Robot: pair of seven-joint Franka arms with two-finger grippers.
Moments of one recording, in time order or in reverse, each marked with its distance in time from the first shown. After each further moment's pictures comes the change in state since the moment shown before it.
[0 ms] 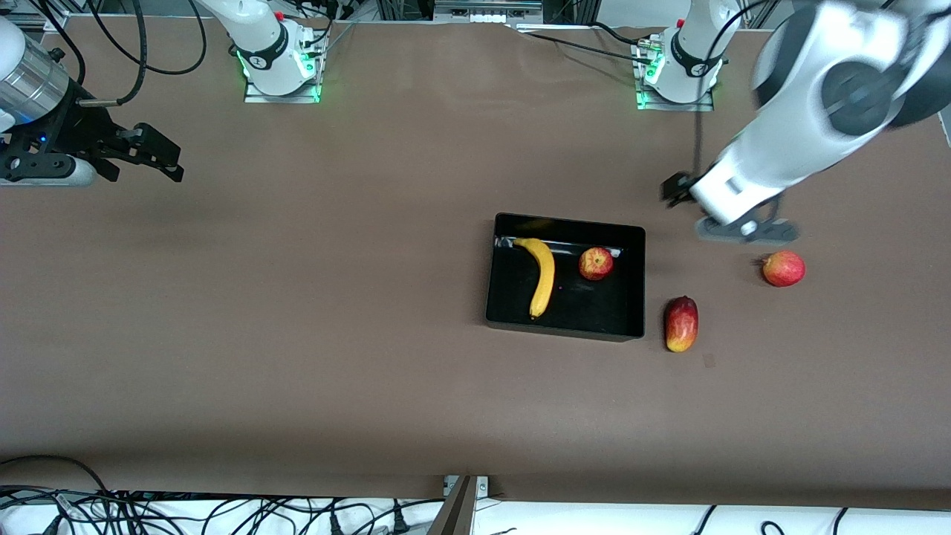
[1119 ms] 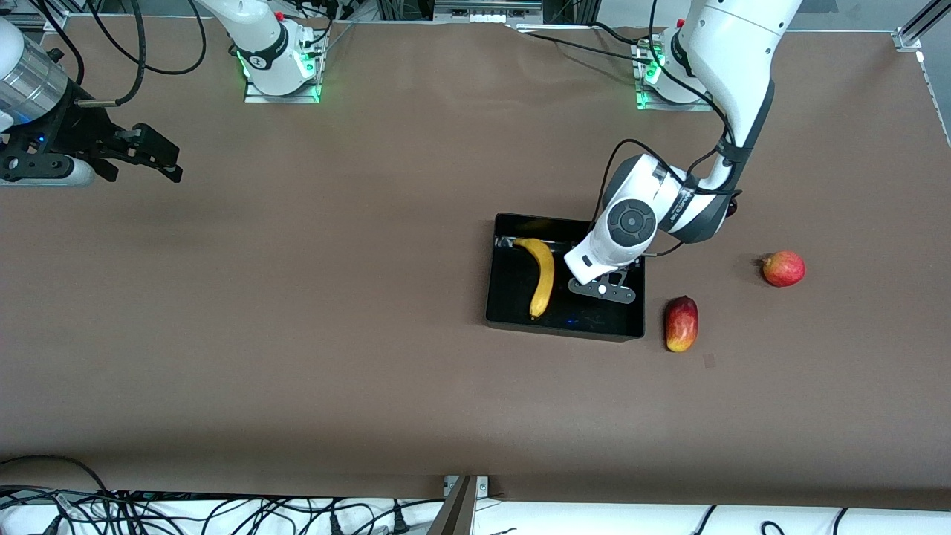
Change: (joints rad) left arm -0.138 0.368 0.003 -0.161 0.094 0.519 -0.038; right arm 0.000 0.000 -0.002 0.000 -0.002 0.000 0.000
